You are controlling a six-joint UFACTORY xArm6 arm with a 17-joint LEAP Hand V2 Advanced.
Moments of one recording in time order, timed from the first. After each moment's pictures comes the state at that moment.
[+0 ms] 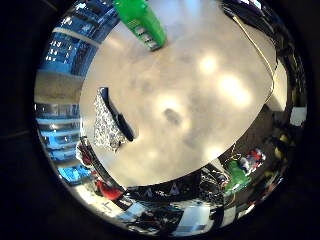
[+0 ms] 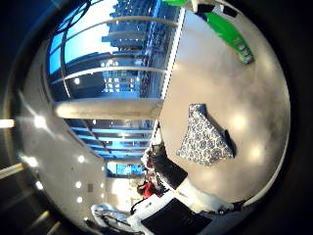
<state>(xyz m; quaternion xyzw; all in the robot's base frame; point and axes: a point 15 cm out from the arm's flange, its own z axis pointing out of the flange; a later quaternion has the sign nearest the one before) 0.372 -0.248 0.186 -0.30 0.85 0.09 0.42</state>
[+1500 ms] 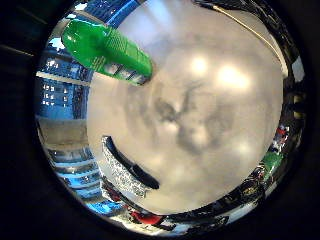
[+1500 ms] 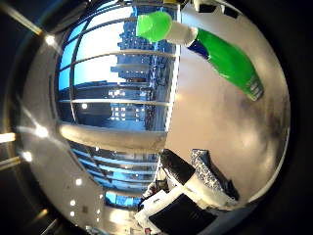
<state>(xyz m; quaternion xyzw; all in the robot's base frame) 0.452 -0.274 0.156 -0.18 0.87 0.02 0.46</state>
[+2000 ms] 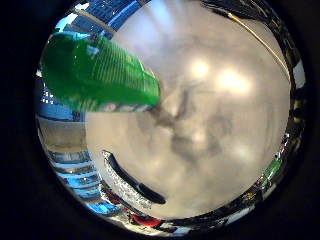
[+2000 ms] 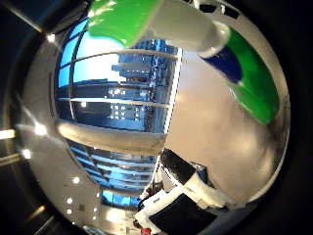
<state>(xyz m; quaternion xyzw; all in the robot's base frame) 0.494 -0.330 0.147 -0.18 0.87 -0.01 0.47</state>
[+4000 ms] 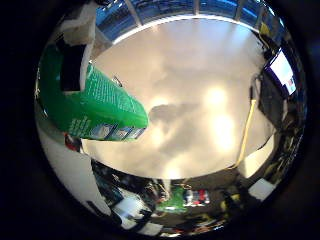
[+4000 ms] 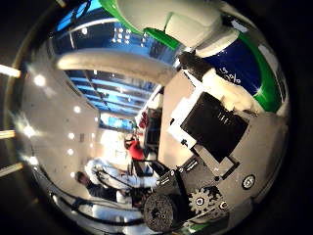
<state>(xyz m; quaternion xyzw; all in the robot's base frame) 0.413 -0.229 0.283 -0.71 0.65 0.08 0.26</state>
